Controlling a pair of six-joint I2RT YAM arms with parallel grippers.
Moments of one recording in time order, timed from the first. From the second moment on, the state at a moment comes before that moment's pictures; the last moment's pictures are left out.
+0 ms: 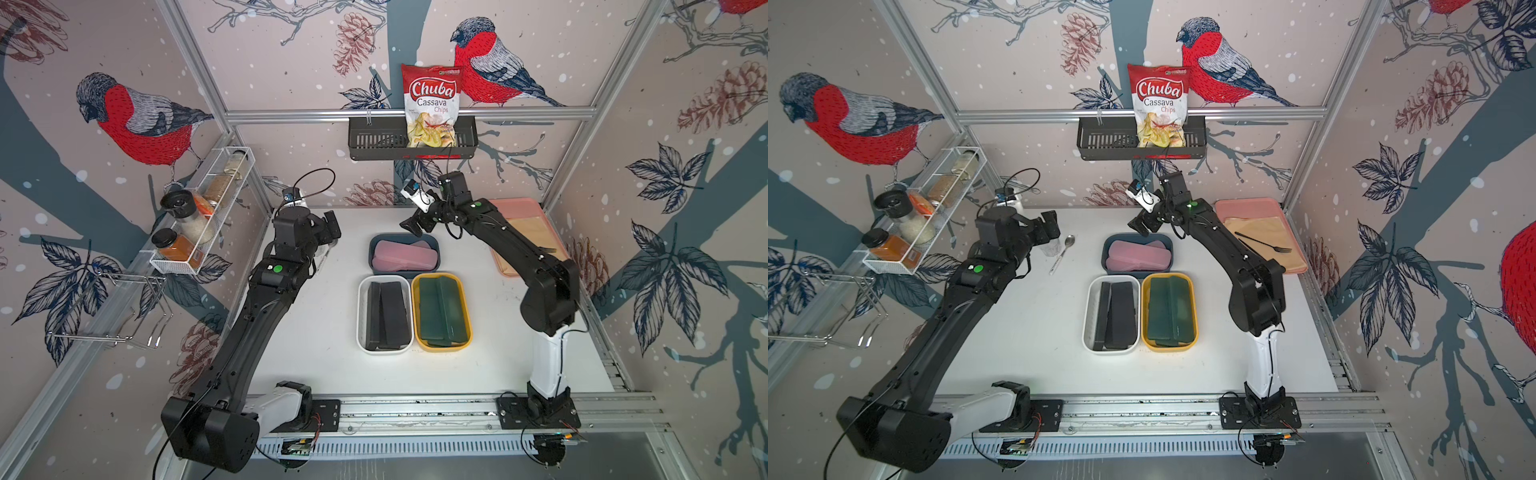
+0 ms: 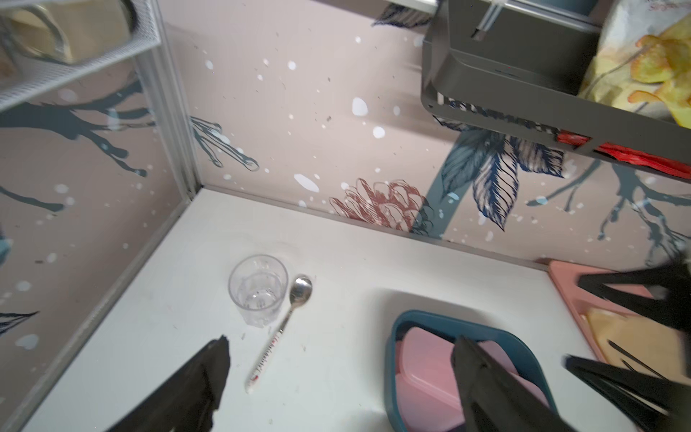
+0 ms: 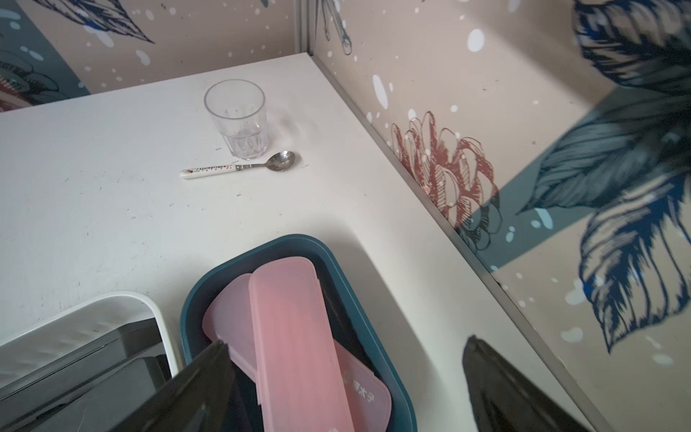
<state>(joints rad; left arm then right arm) -0.21 1.15 1.15 -0.34 -0.26 -0.28 0.51 1.95 1.81 -0.49 -0.36 -0.45</state>
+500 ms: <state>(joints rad) -0.21 0.88 0.34 0.43 -0.56 -0.07 0.15 1.24 0.67 0.23 -0.09 -0.07</state>
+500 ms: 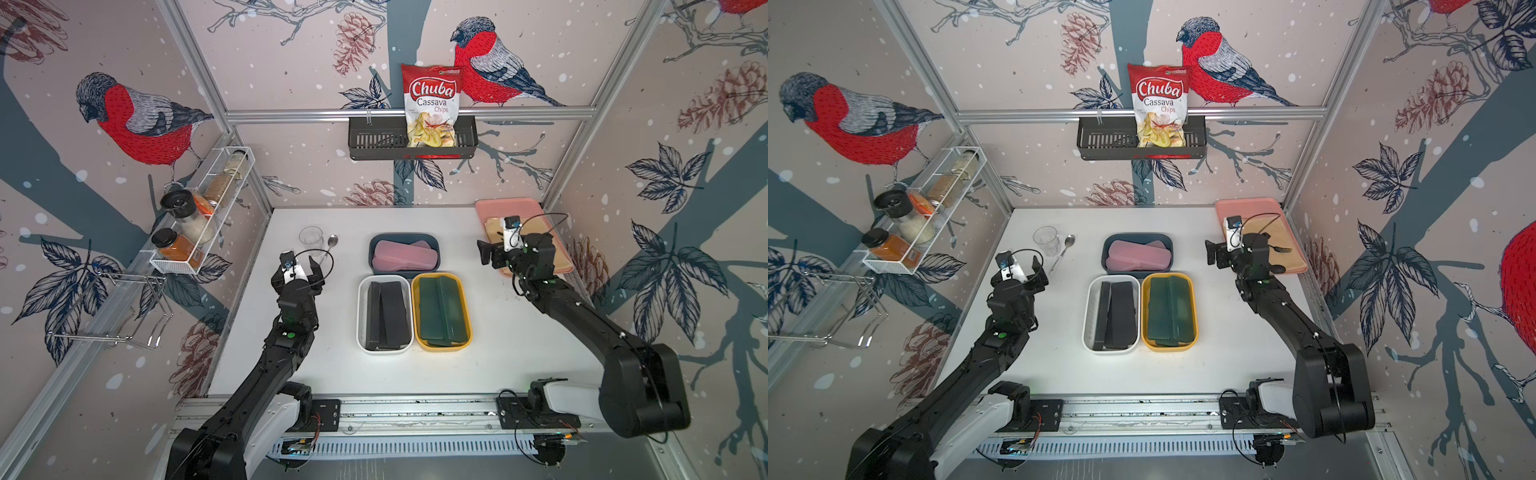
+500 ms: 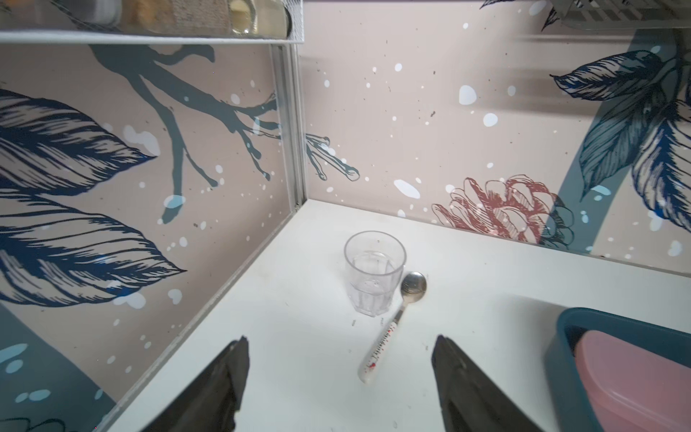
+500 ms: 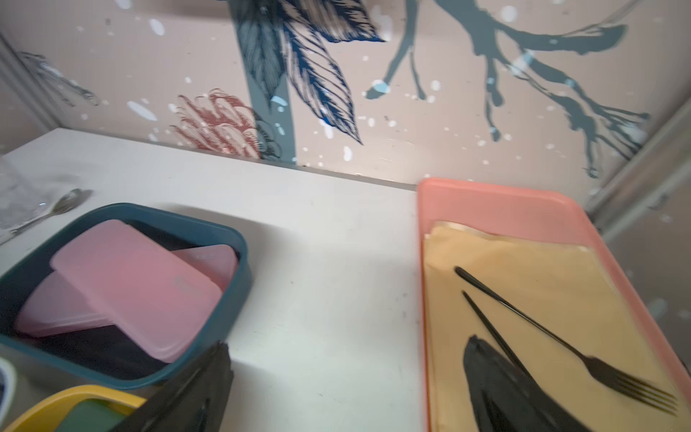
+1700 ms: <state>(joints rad) -0.06 1.56 0.21 1.24 -0.32 -0.02 0.01 1.53 0.20 1.21 0.07 0.07</state>
